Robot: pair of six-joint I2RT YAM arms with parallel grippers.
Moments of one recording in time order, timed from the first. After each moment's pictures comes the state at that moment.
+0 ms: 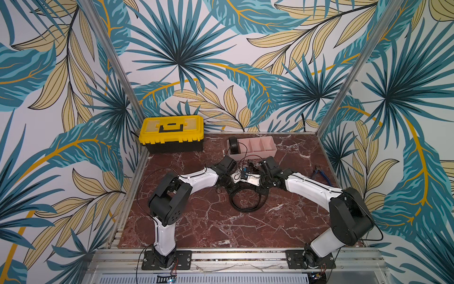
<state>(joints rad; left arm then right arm) -0.63 1.90 1.23 -0.41 0.37 0.37 0.51 1.61 1.02 -0.45 -0.21 -0.78</state>
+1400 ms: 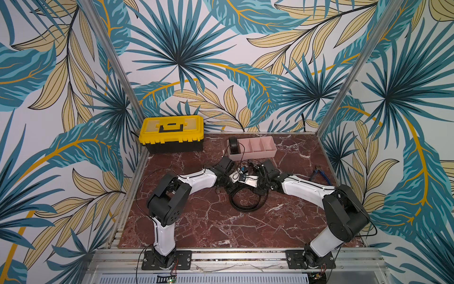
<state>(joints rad) -0.62 1.89 1.19 -0.35 0.36 0.31 0.52 1.65 0.96 -0.29 -0.13 -0.79</state>
